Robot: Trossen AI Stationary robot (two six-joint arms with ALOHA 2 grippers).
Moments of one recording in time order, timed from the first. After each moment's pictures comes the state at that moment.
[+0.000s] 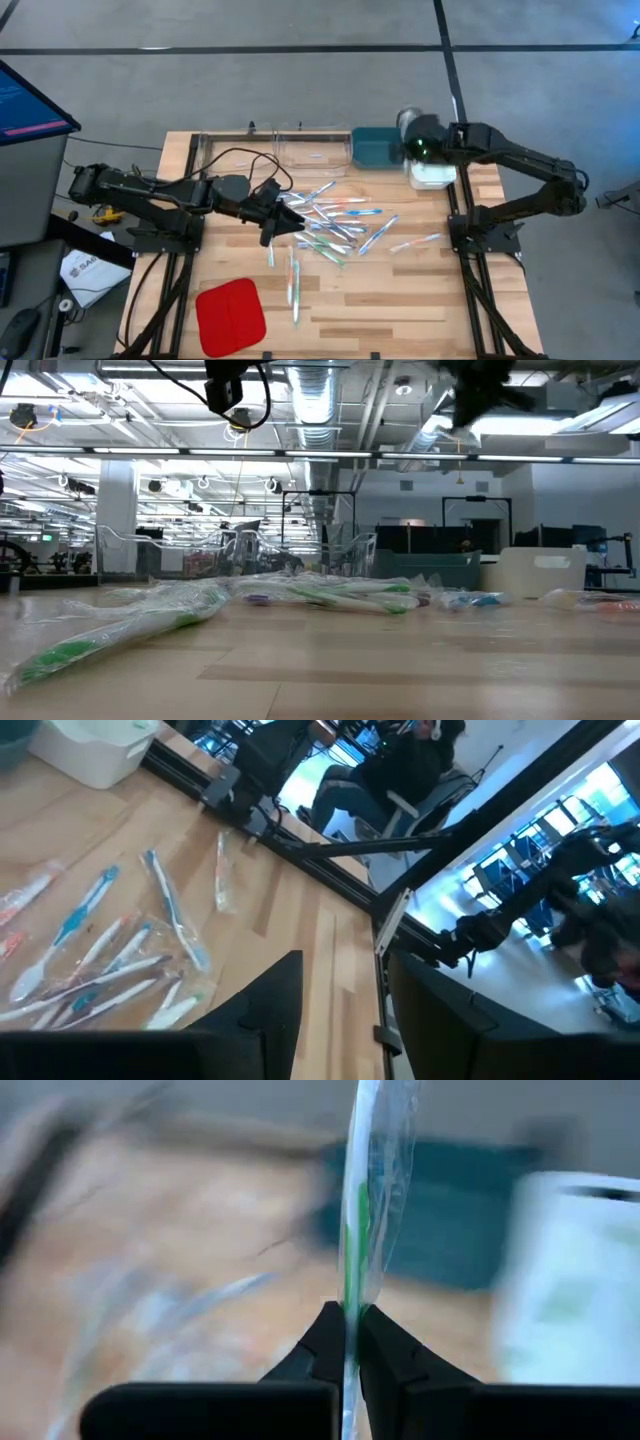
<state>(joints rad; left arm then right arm) -0.09 1.15 0.85 0.03 0.07 -0.64 -0.32 1.21 1.35 -1.14 0.47 0.97</state>
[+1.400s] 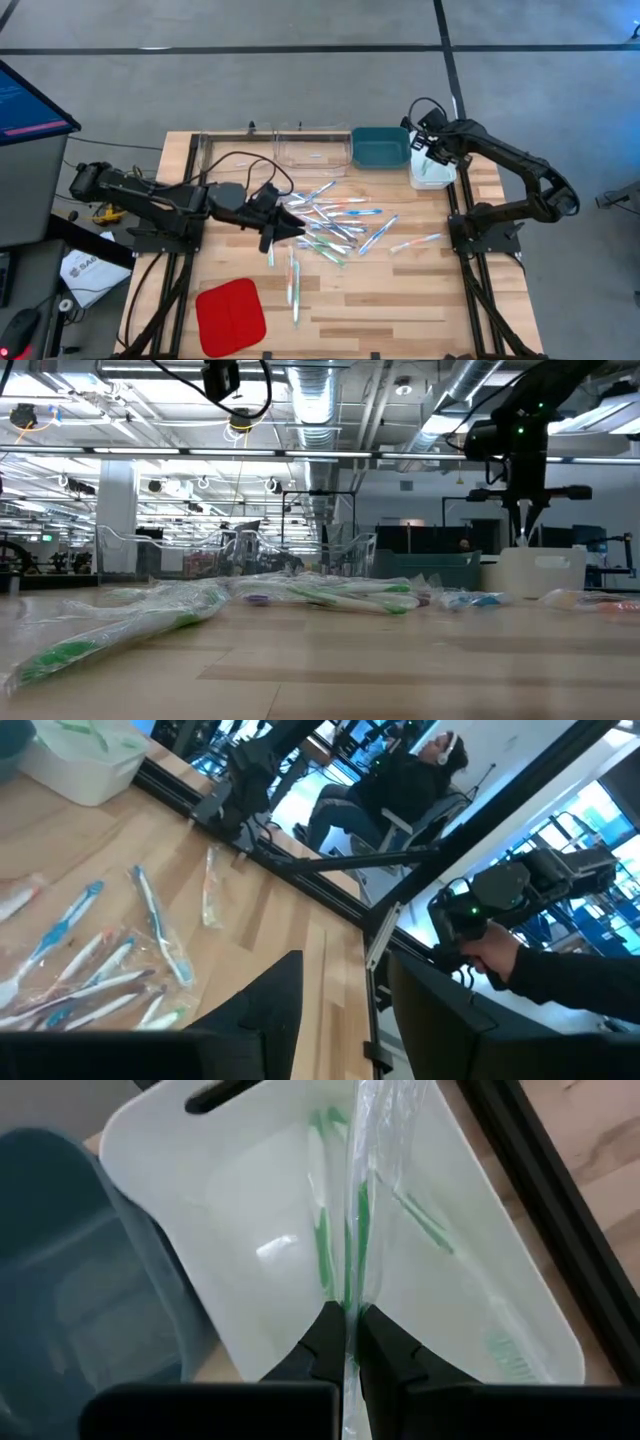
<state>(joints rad) -0.16 1.15 0.85 0.07 -0.04 -0.67 -0.95 1.28 0.90 -0.94 0.28 1.09</state>
